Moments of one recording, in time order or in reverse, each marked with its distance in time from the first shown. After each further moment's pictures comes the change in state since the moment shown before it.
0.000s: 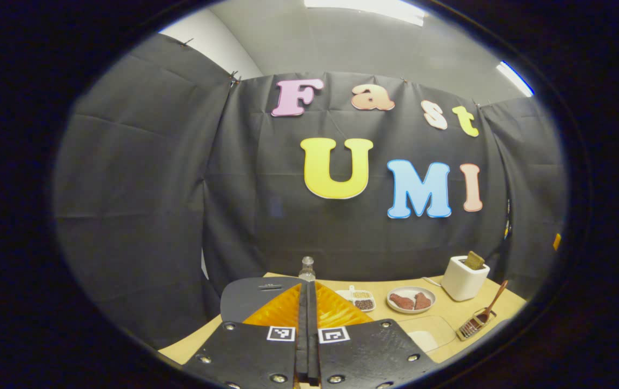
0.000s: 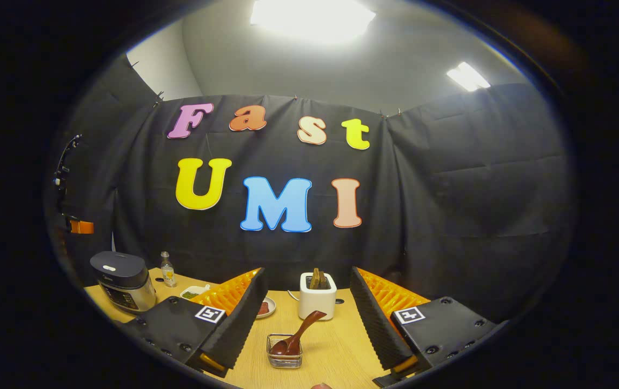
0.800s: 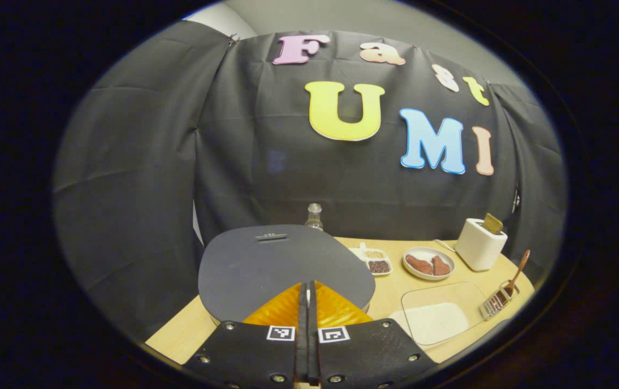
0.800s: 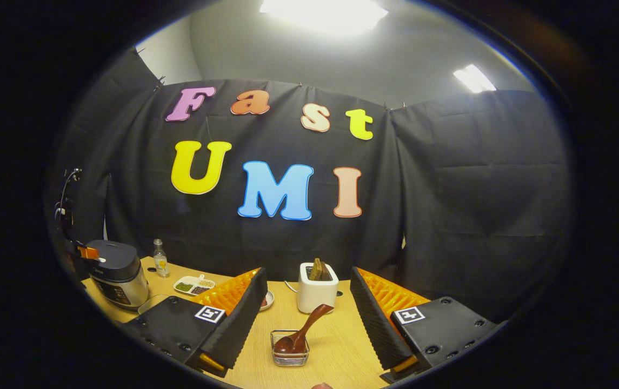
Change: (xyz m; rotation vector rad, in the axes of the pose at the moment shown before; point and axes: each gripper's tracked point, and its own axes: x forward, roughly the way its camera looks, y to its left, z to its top) left arm 0.061 0.025 -0.130 -0.013 0.241 0.000; right arm 0.017 0.026 -0.016 -0.041 0.061 -0.024
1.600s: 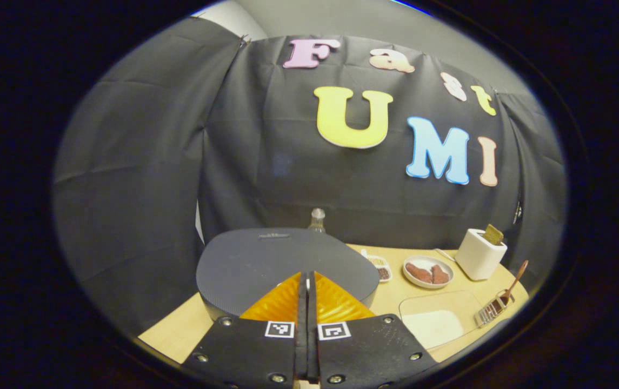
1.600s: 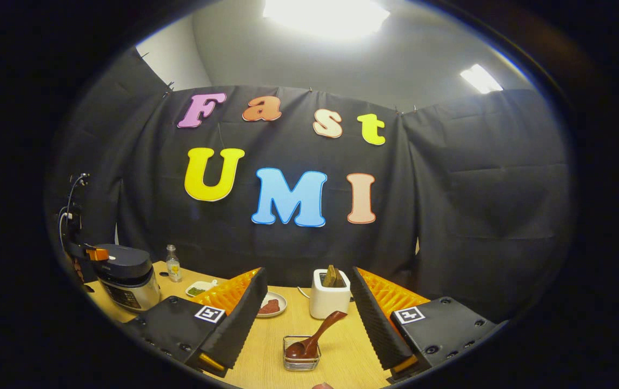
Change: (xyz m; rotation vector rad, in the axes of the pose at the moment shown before) left arm -0.015 0.002 0.045 -0.020 -0.119 0.020; right arm 0.000 0.015 0.015 0.017 -0.039 0.076
